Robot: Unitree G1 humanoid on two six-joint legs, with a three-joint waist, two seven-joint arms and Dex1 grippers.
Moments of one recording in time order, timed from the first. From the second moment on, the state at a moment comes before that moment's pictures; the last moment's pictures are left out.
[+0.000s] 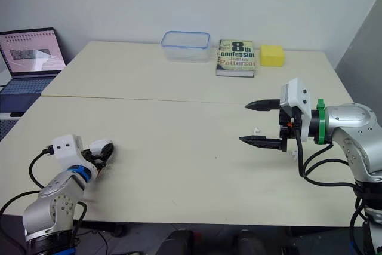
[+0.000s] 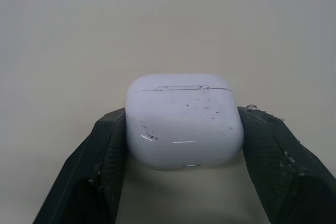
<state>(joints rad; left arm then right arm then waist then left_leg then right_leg) -0.13 0.41 0.46 -0.05 -0.39 0.66 -0.17 -0.52 -0.87 -0.03 -0.29 0.60 0.54 1.15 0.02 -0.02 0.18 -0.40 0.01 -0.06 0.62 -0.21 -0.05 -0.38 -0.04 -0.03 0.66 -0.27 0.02</state>
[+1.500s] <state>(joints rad) -0.26 0.47 -0.17 -0.04 -0.26 -0.27 -1.08 -0.45 -0.42 -0.06 -0.40 1.26 1.39 0.27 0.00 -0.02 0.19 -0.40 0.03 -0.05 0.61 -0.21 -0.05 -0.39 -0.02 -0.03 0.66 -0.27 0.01</state>
